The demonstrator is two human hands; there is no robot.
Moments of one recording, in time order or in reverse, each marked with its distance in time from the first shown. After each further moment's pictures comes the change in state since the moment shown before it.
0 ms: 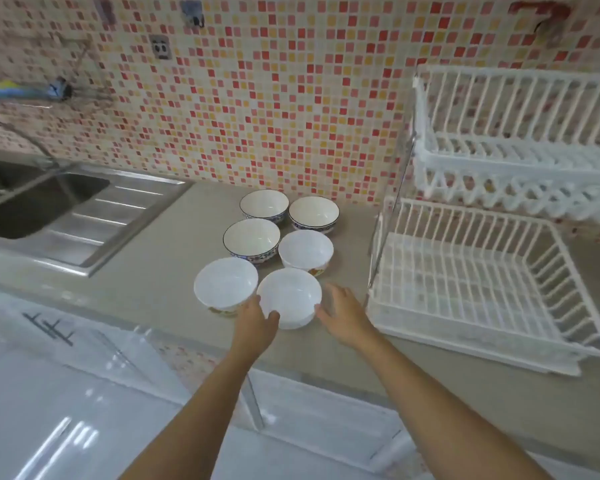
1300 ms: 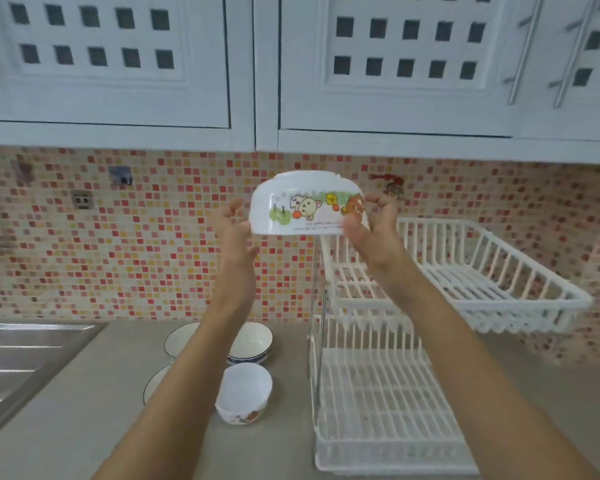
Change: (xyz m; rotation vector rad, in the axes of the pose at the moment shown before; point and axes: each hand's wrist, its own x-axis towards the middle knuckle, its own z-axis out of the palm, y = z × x) left_hand -0.020 0.278 -0.175 -0.993 -0.012 0.824; right_hand -0.044 -0.164 -0.278 0.625 0.440 -0.539
